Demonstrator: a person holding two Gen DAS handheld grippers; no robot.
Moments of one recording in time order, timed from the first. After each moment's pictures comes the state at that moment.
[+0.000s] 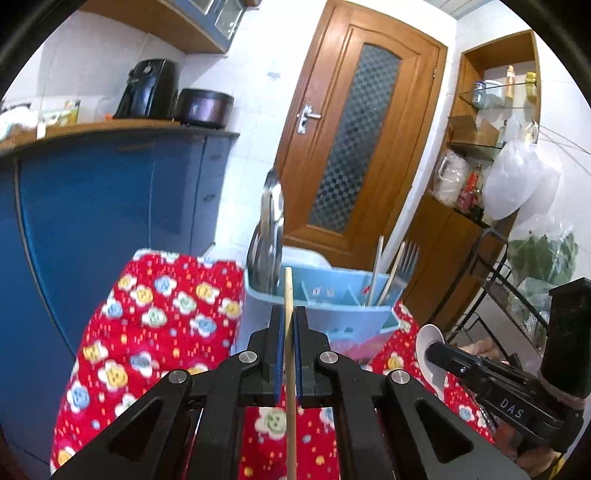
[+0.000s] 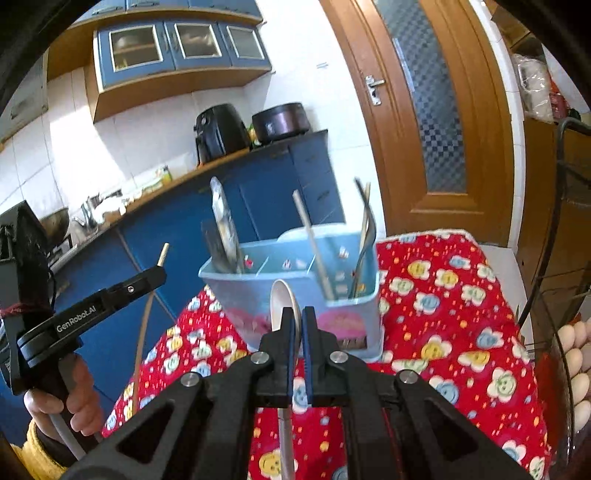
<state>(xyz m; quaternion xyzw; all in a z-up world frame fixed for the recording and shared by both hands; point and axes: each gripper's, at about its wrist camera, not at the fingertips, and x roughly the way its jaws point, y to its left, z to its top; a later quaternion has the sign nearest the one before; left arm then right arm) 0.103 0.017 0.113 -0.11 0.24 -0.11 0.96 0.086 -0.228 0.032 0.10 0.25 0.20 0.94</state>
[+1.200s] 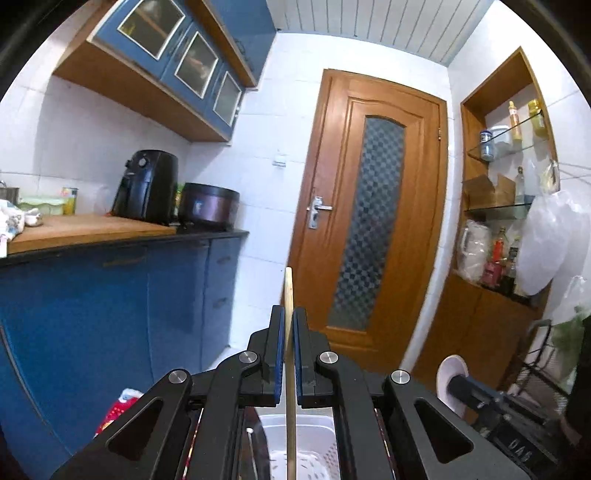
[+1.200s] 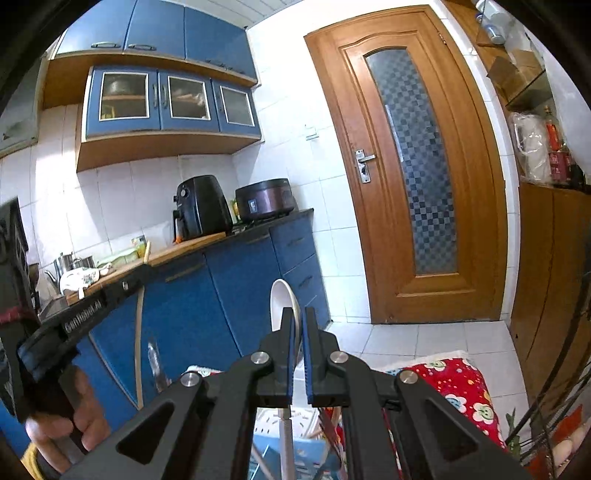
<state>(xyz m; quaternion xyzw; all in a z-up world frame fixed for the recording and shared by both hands) 0.224 -0.014 0.177 -0.09 0.07 -0.05 0.99 0.199 -0.240 0.091 0.10 0.10 0.16 0.98</state>
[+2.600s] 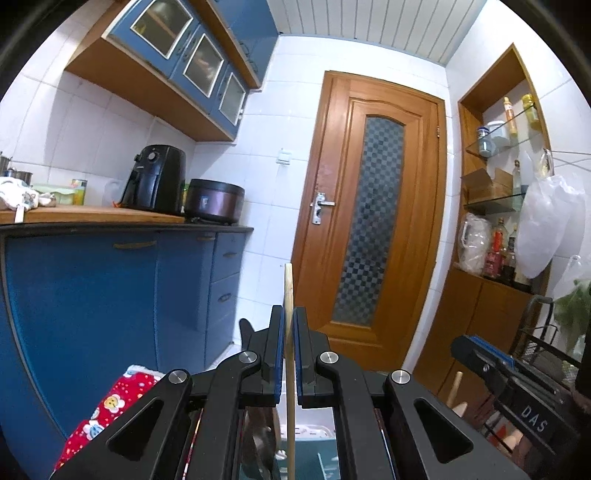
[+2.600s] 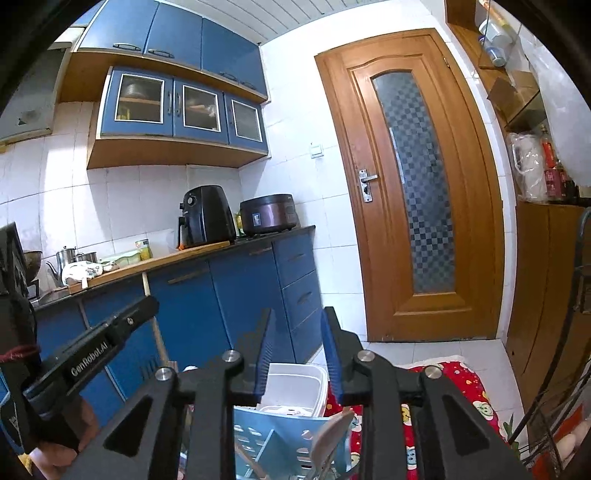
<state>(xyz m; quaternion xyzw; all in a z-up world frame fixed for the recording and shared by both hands) 0.196 -0.008 0.135 -0.09 0.06 -0.05 0.99 0.167 -0.232 0.072 0.08 0.06 0.15 0.98</state>
